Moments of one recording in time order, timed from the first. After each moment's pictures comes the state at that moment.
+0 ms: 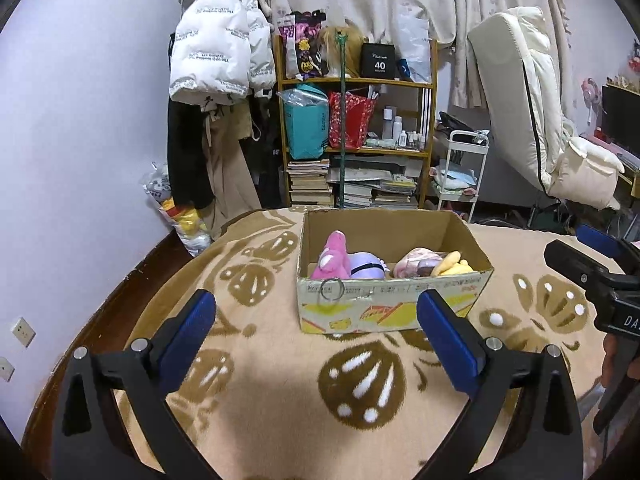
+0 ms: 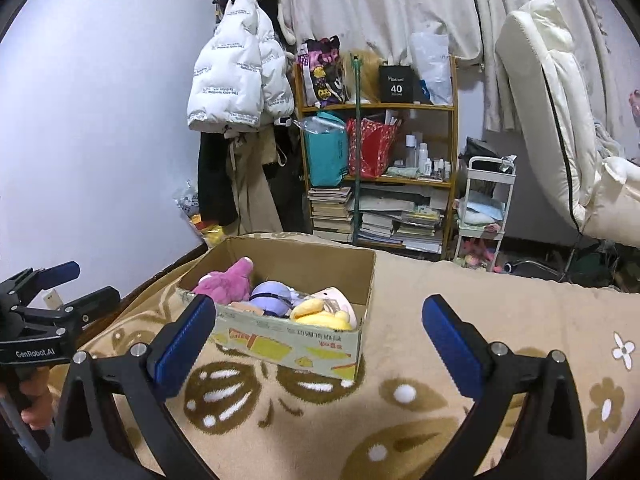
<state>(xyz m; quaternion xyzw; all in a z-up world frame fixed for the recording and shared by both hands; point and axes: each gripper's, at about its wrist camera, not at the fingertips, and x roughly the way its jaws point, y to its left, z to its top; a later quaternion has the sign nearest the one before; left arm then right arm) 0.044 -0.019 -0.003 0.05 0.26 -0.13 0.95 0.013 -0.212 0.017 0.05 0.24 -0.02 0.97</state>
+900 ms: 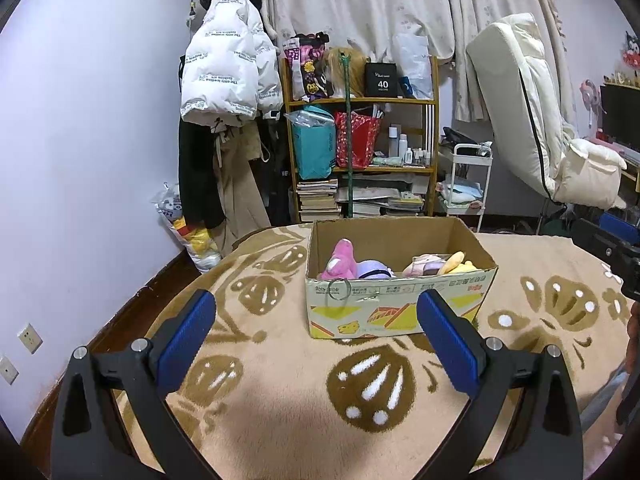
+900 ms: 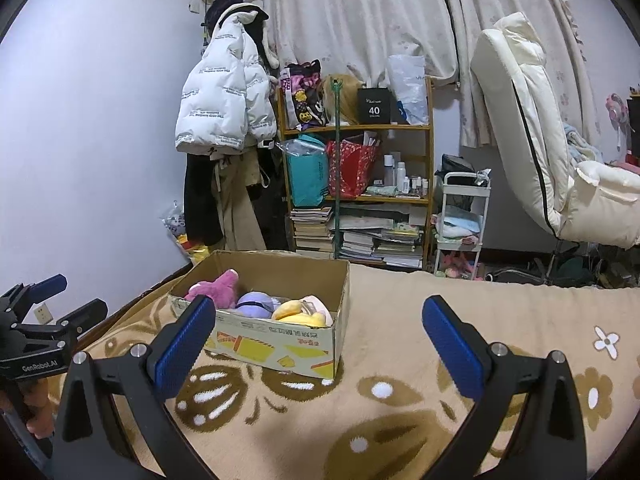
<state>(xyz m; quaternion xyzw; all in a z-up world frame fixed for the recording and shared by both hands) 0.022 -0.017 -0.011 0.06 0.22 -0.12 0.97 -0.012 -0.222 0.021 0.05 0.20 -0.05 0.98</state>
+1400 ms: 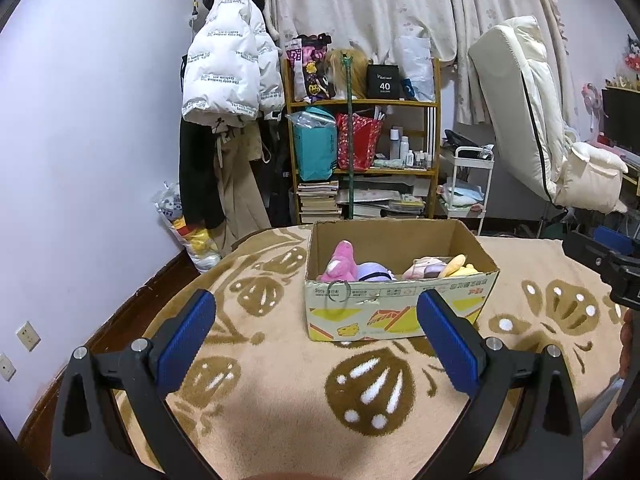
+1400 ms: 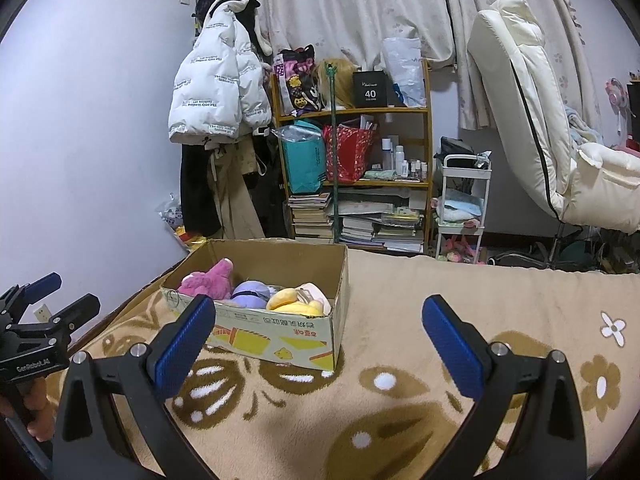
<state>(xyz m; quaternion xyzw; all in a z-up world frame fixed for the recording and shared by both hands) 0.027 -0.017 -0.016 0.05 0.22 -0.12 0.97 0.000 -0.229 0.012 0.06 0.22 -0.06 0.97</state>
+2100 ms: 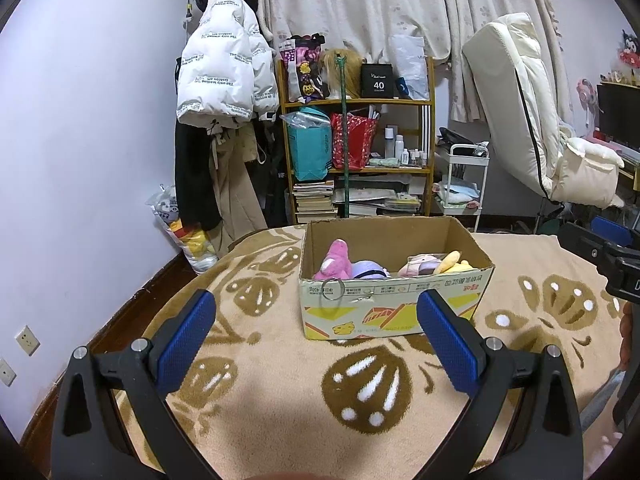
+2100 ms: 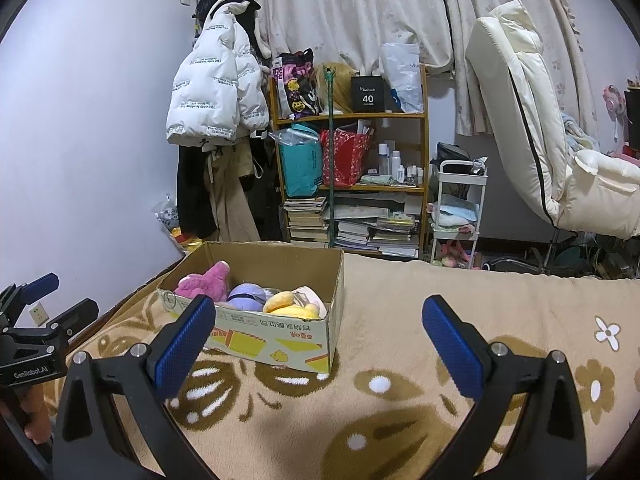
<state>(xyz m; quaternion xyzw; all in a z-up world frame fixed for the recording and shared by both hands) 0.024 -0.020 -0.019 0.06 0.22 -0.12 0.97 -0.005 -0.229 0.016 0.06 0.22 -0.06 0.97</state>
